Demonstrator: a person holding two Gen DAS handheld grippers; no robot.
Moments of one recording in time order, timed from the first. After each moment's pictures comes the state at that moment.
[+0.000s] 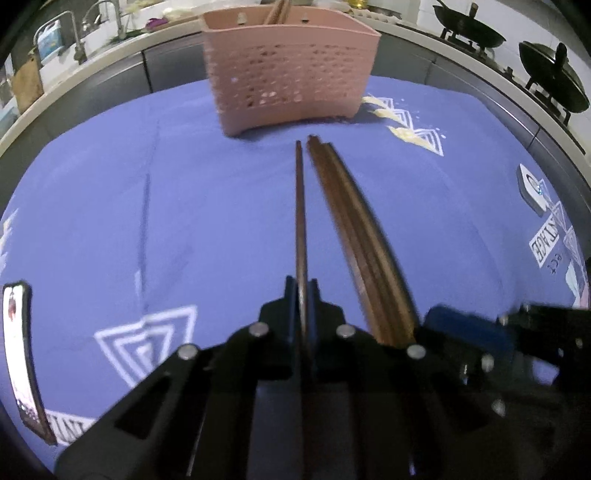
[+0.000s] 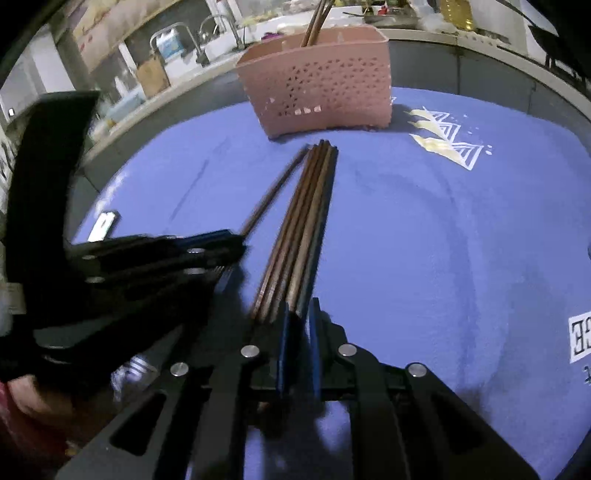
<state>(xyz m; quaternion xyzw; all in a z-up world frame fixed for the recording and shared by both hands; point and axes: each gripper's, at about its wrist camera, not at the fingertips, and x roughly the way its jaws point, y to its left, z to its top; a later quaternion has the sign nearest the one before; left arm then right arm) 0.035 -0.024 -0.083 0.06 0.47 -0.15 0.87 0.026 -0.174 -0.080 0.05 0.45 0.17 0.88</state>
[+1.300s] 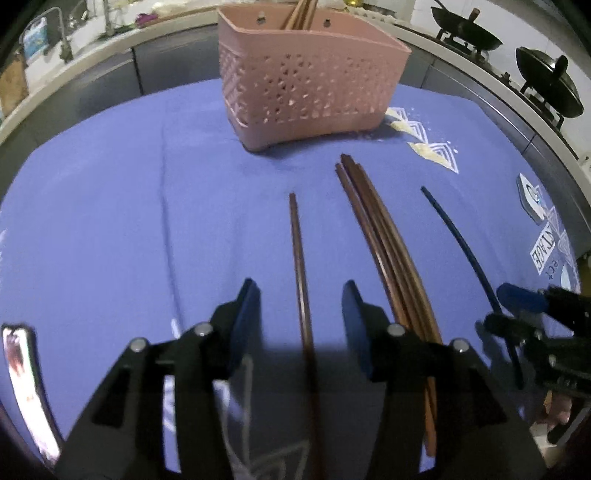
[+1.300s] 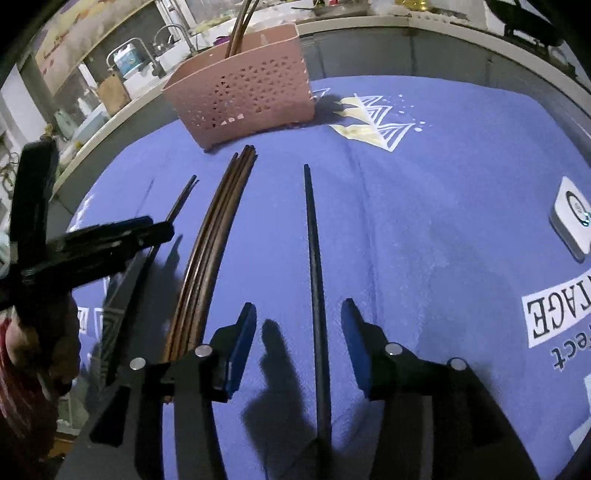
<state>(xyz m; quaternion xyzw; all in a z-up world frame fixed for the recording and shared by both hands) 0.079 -0.004 -0.078 0.06 0.47 -0.19 0.86 0.022 -0.225 -0.081 0.08 0.46 0.09 0.88</state>
